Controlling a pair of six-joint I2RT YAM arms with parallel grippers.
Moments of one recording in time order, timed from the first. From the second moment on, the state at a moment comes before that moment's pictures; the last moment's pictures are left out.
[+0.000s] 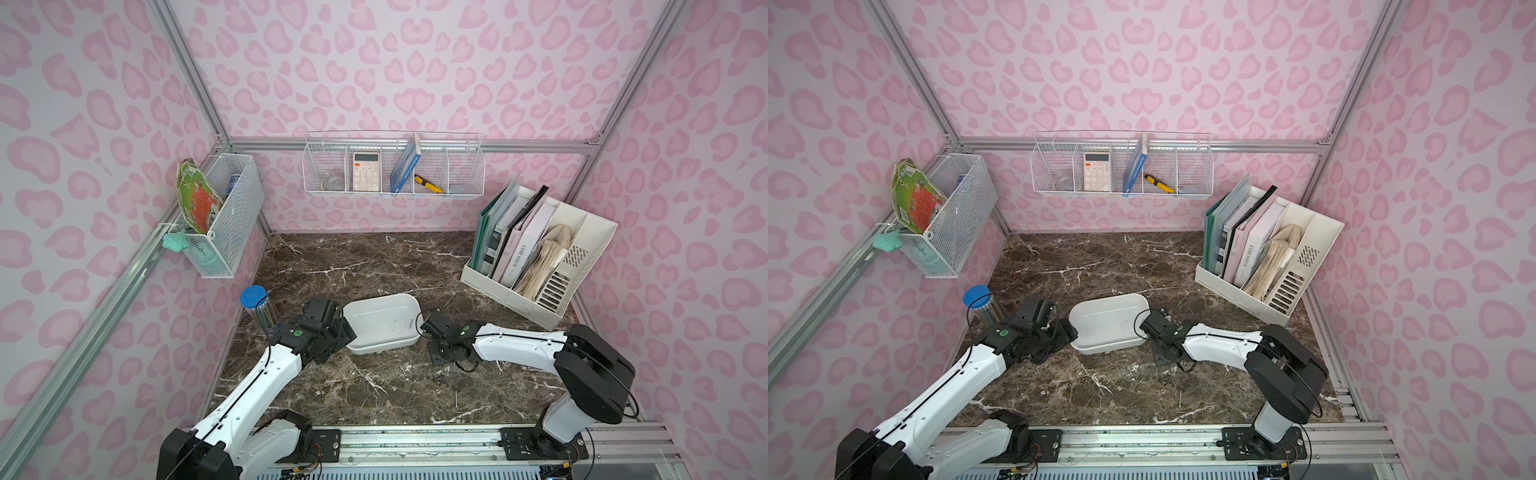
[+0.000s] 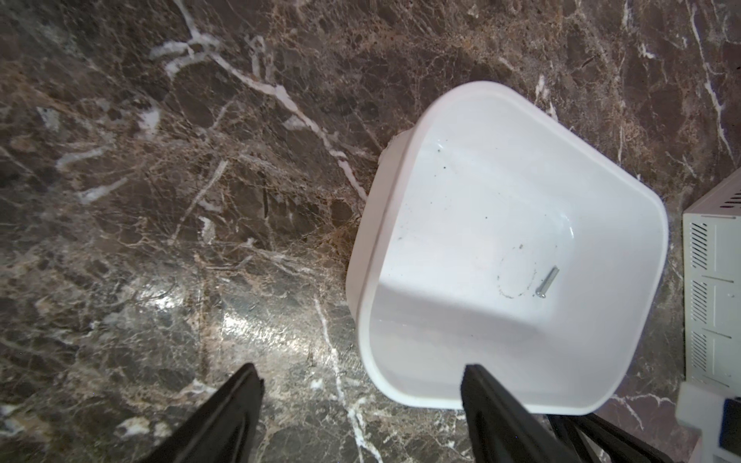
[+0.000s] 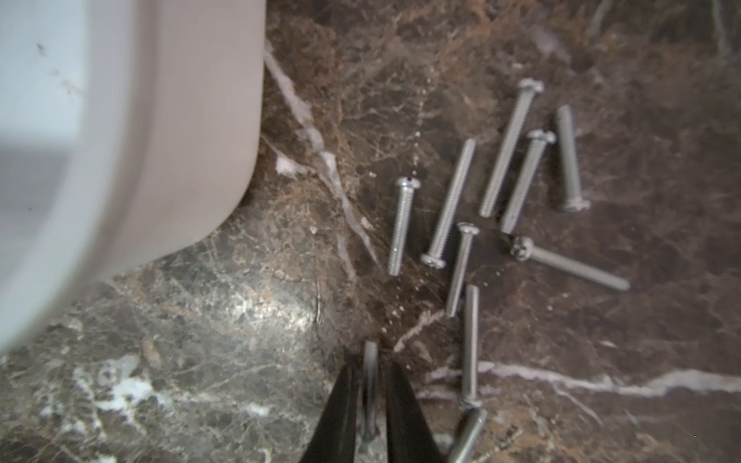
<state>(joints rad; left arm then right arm) -0.33 1.04 0.73 -0.75 -0.01 -0.89 0.94 1.64 0.89 -0.49 0.17 0.60</state>
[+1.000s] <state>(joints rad) -0.33 0.94 0.72 -0.89 -0.11 -0.84 0.72 1.95 1.51 -0.61 -0.03 0.36</state>
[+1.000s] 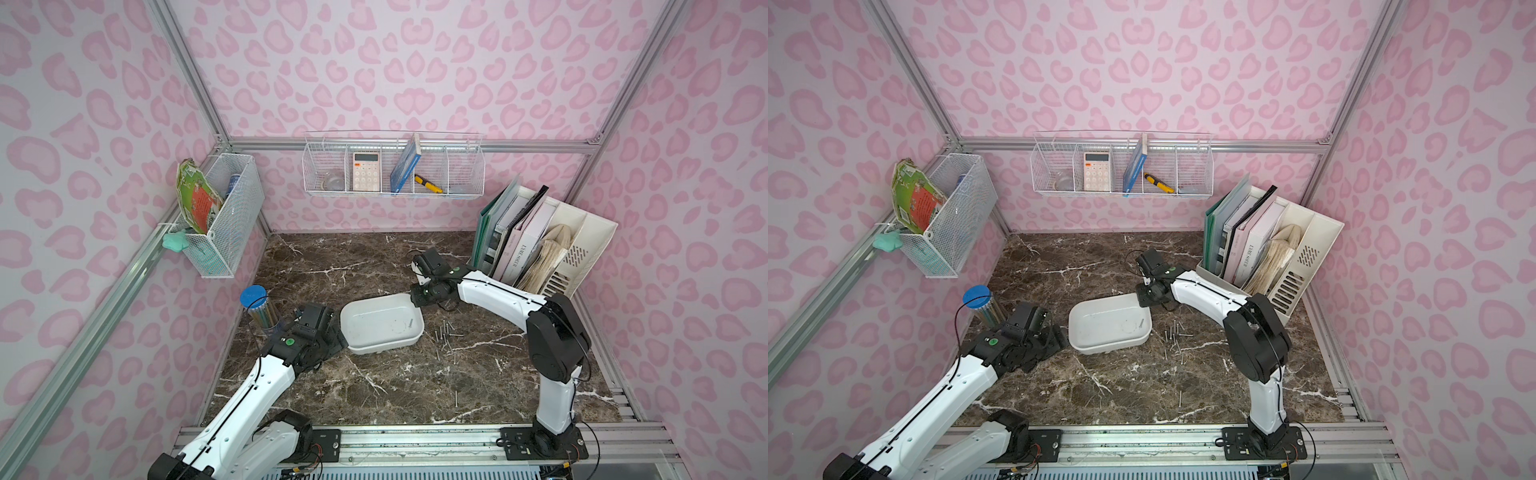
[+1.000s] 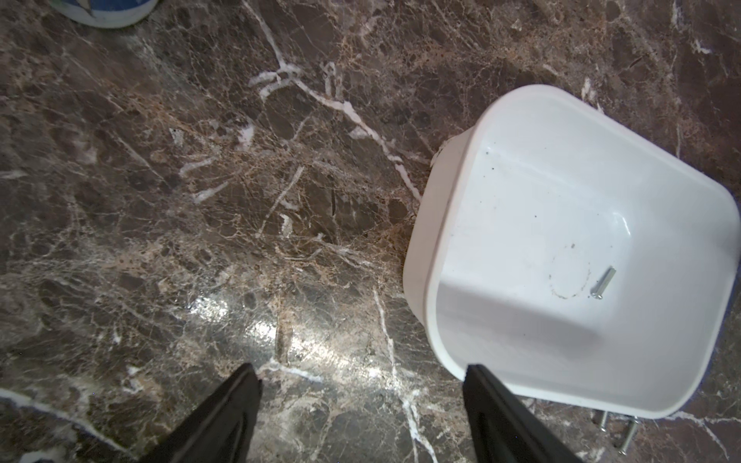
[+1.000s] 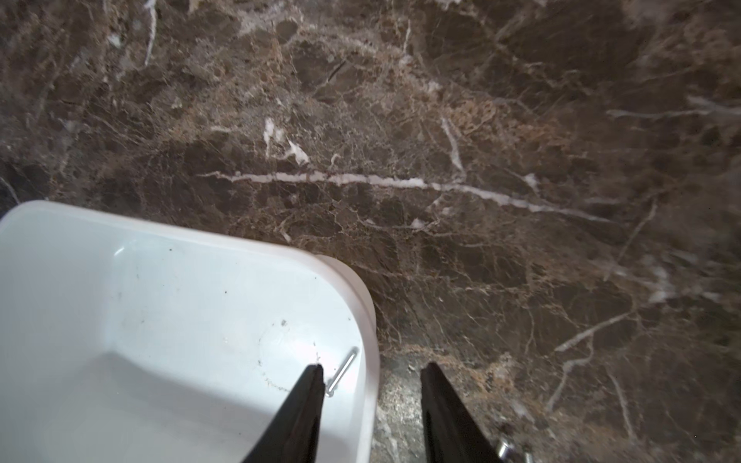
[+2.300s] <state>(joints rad) -0.33 0.76 0.82 -1.04 -0.16 -0.84 0.71 2.22 1.93 -1.19 -0.35 0.29</state>
